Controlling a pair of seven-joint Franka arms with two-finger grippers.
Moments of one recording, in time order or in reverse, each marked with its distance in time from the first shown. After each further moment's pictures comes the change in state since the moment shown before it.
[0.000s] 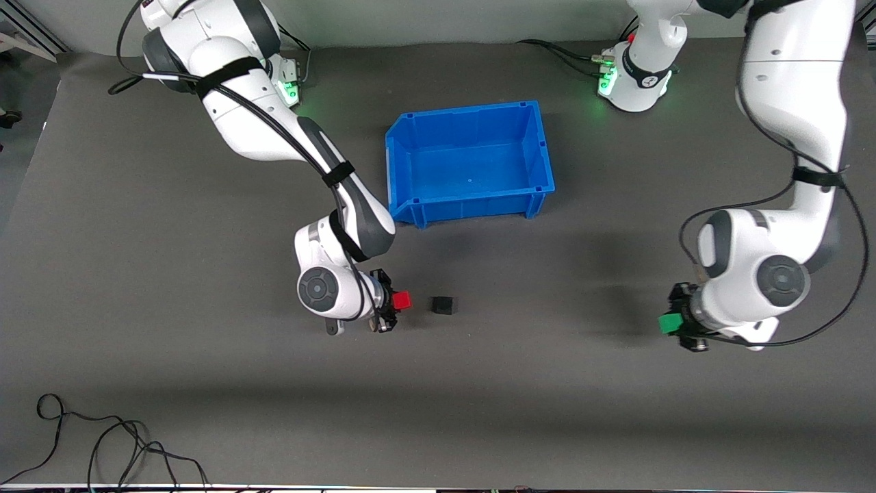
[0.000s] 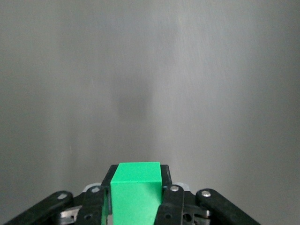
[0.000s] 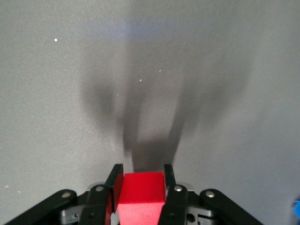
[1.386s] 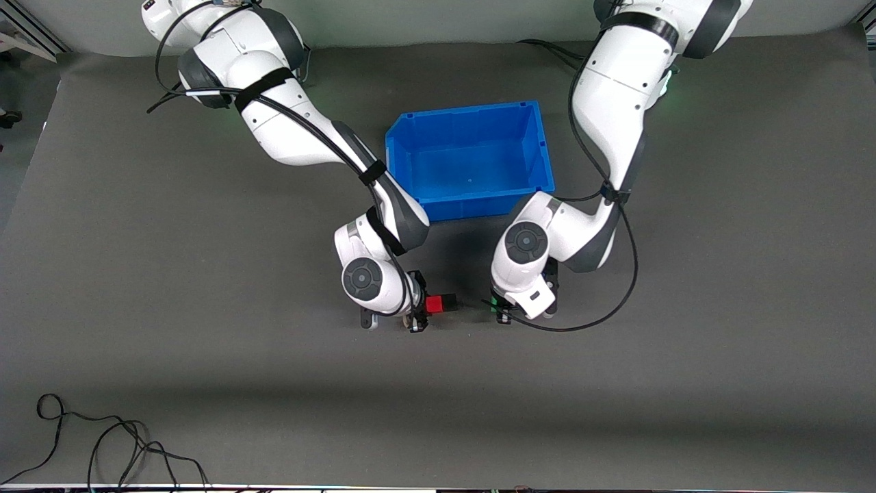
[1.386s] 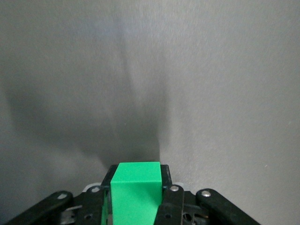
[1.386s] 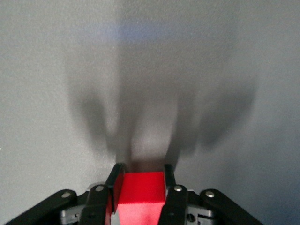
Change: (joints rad) left arm -0.460 0.232 -0.004 0.163 -0.022 0.129 -0.262; right arm 0.083 0.116 -0.003 0.154 -0.001 0.037 0.164
